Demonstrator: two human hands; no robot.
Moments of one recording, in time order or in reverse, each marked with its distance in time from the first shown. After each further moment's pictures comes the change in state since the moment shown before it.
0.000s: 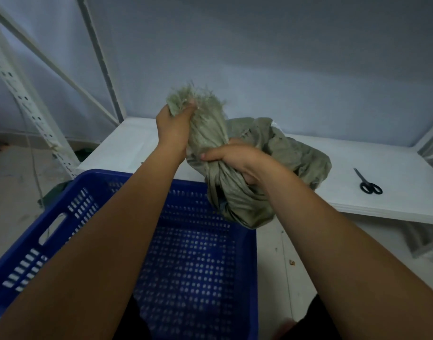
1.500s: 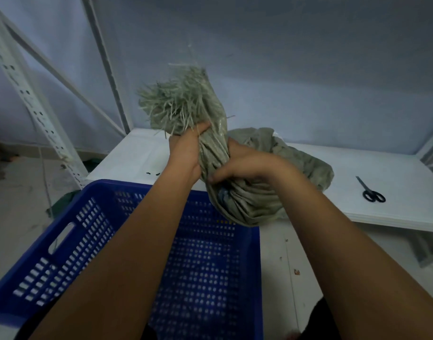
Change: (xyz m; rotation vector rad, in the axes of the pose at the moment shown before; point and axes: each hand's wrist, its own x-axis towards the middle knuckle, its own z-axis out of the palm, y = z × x) left_hand -0.048 0.024 0.016 -0.272 -0.001 -0.237; right_hand -0.021 -0.026 -0.018 -0.608 -0.123 -0.198
